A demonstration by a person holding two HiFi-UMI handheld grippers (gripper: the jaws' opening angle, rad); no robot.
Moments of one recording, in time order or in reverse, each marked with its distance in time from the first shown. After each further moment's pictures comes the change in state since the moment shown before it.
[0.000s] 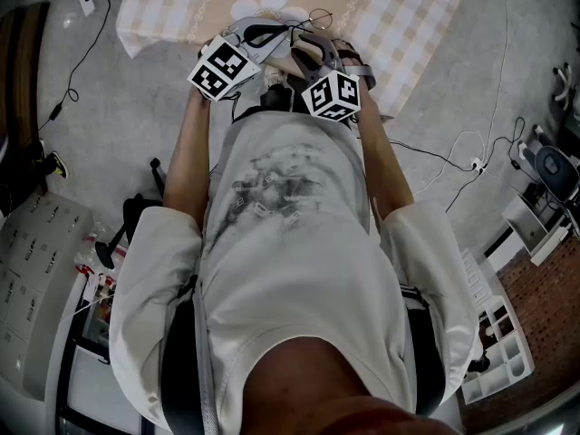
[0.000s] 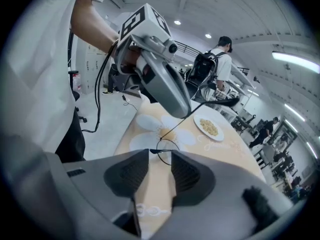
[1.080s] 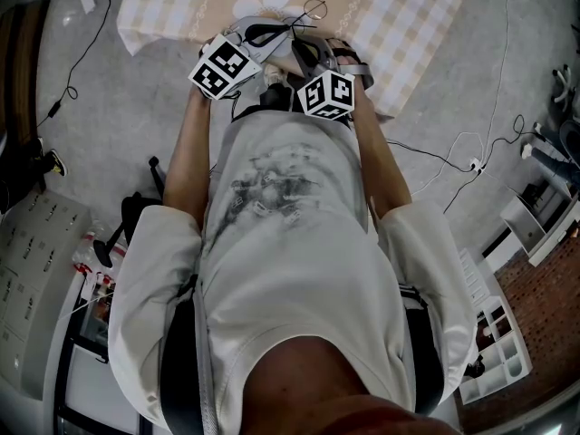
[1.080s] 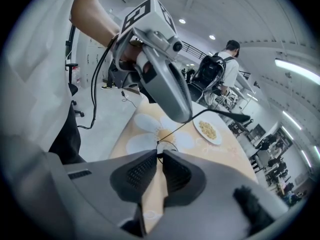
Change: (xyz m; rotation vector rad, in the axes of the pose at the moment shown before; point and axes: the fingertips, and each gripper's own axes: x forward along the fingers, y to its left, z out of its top) left arm -0.001 -0.001 -0.002 -0.004 -0.003 -0.002; right arm 0.007 -0.001 0.005 -0.054 0.029 -0.036
